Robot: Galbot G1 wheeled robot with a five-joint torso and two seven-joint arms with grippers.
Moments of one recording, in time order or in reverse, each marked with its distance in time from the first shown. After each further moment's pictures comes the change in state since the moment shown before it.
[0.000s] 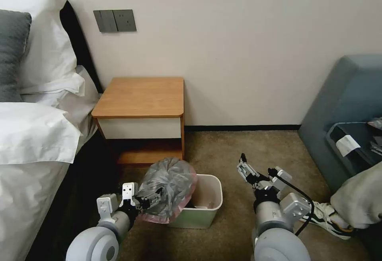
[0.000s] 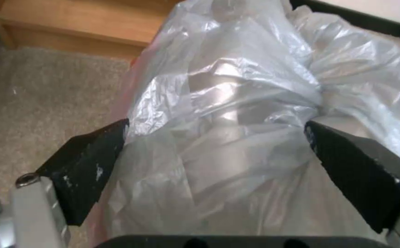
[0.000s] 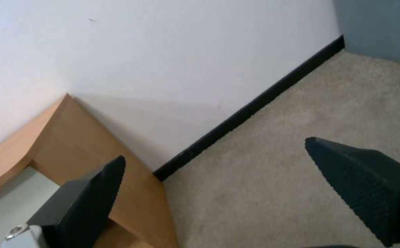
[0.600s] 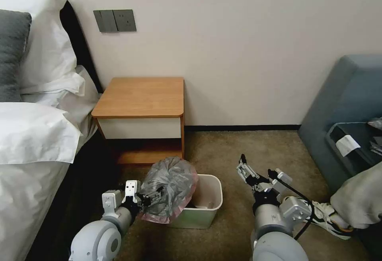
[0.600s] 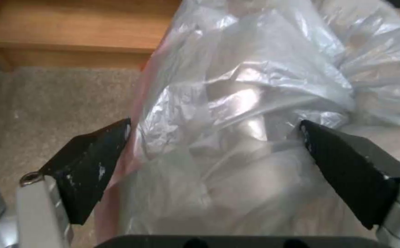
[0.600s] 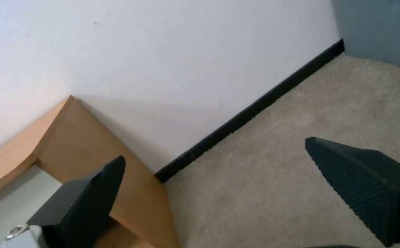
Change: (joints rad) left arm -0.076 0.040 0.001 0.094 0.111 0.000 0.128; right arm -0.029 0.010 -0.020 0.005 -0.049 0.025 -0.011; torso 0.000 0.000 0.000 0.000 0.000
